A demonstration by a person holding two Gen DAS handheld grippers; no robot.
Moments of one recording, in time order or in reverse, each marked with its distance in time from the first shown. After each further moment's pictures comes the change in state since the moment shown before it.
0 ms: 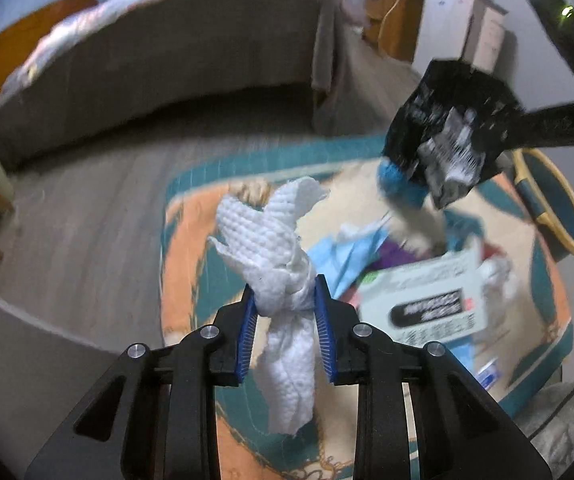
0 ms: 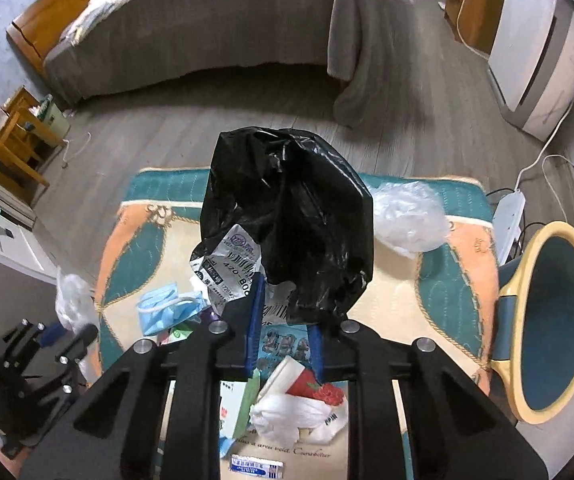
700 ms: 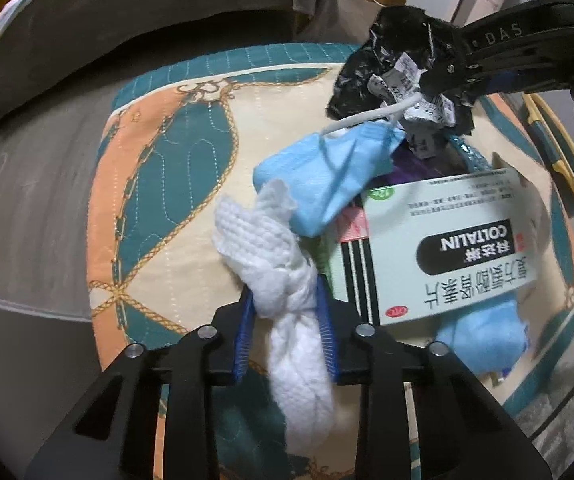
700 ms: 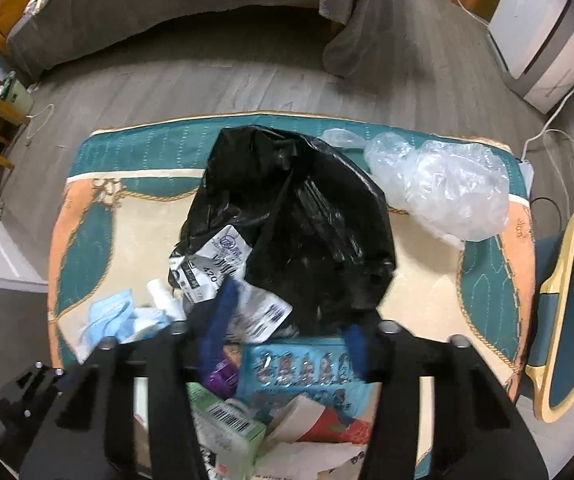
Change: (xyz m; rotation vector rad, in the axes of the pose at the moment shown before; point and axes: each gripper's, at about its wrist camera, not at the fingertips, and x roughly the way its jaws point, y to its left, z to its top) left arm 0.080 -0.007 -0.044 -0.002 0.226 -0.097; right arm 0.092 0.011 0.010 0.024 0.172 -0.082
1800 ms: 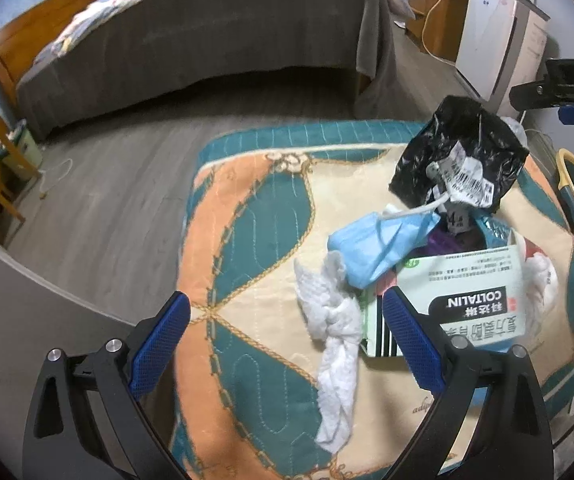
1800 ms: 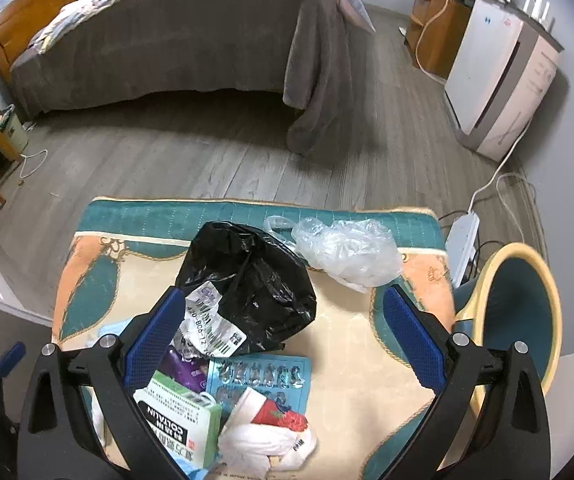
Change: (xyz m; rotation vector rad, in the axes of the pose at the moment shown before) left arm -0.047 0.018 0.012 -0.123 -0.161 0.192; right arm -0.081 -0.017 -0.008 0.018 -0.256 -0.109
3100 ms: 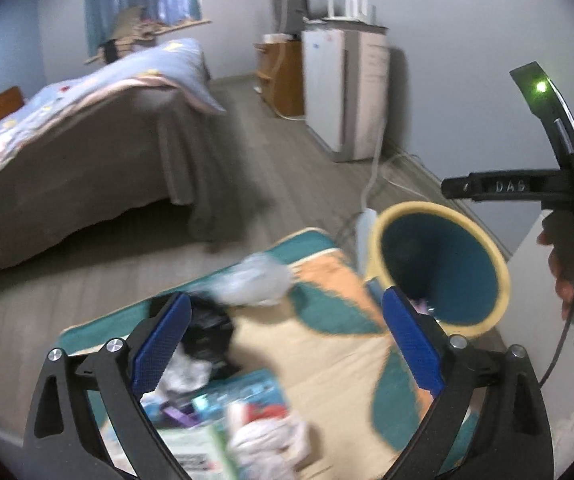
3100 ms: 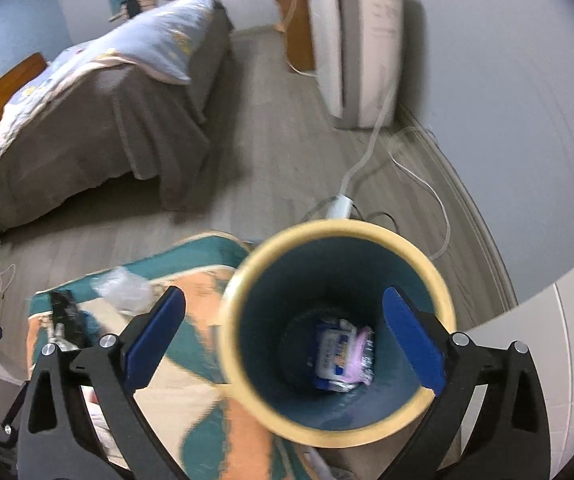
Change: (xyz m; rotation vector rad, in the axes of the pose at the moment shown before) left arm -0.100 -0.232 0.094 0.315 -0.292 -0.255; right arm -0.083 -0.265 -0.046 0.342 -0.155 -0.062
